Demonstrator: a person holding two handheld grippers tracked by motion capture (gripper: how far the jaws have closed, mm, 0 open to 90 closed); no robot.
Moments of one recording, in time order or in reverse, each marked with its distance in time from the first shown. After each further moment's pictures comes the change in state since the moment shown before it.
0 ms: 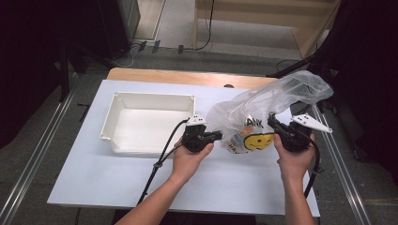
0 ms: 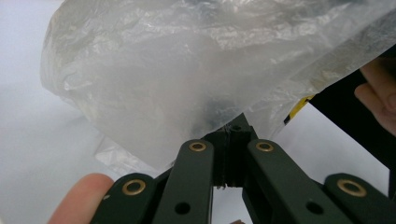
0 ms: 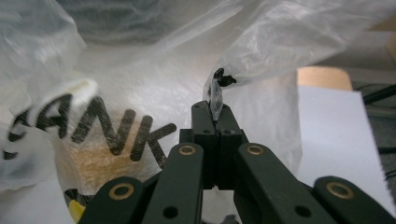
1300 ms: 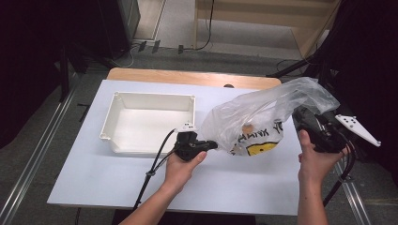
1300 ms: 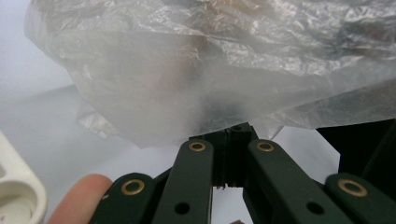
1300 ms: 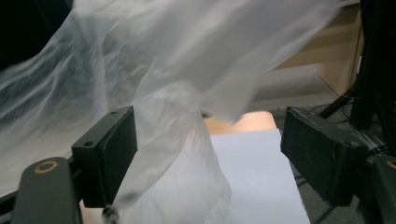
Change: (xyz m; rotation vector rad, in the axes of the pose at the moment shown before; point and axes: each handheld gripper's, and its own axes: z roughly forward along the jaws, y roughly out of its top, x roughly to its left) left arm 0.006 -0.023 -0.017 0.008 -0.094 -0.089; right arm -0.040 0.021 -0.049 -0.252 -0.165 0.199
